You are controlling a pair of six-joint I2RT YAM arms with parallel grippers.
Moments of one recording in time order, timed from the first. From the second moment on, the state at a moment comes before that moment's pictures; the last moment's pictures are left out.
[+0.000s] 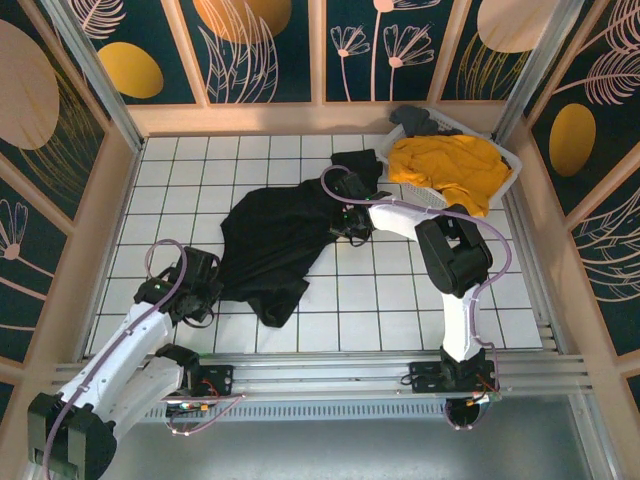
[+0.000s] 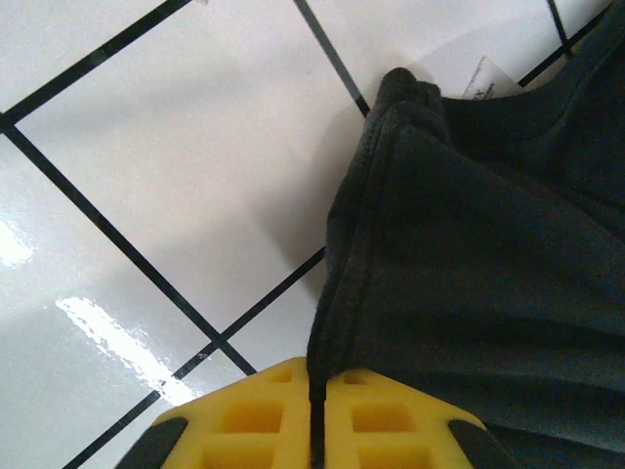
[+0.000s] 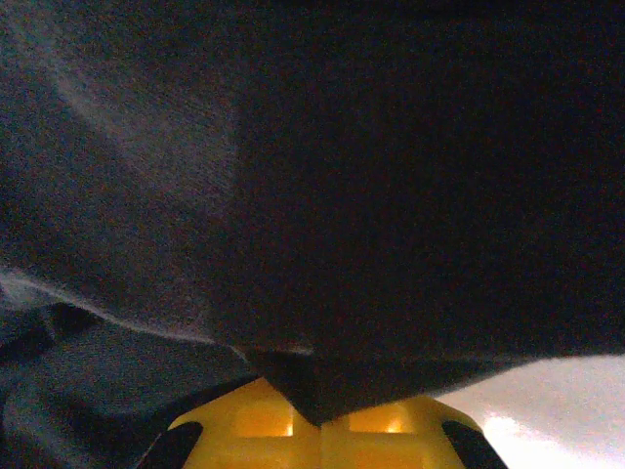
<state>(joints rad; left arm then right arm) -0.34 0.84 0.54 -0.87 -0.12 -1.32 0.57 2.01 1.33 -0.41 -0.11 0.73</state>
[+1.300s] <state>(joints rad) 0.02 1.20 0.86 -0.74 -0.31 -1.05 0.56 1.62 1.07 -0.49 0.00 0.70</state>
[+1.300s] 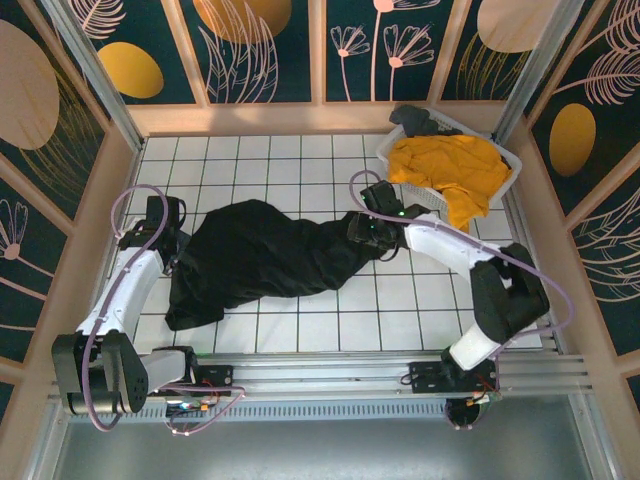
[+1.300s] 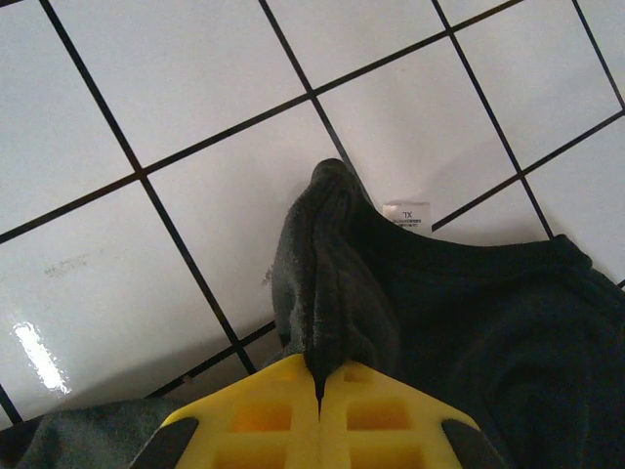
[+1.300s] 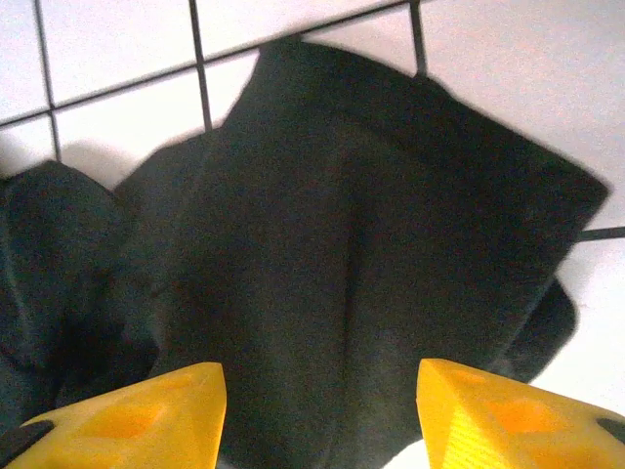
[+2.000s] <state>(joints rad) 0.02 1.20 0.85 -0.71 -0.22 -1.02 0.61 1.75 1.21 -0.53 -0.05 0.75</state>
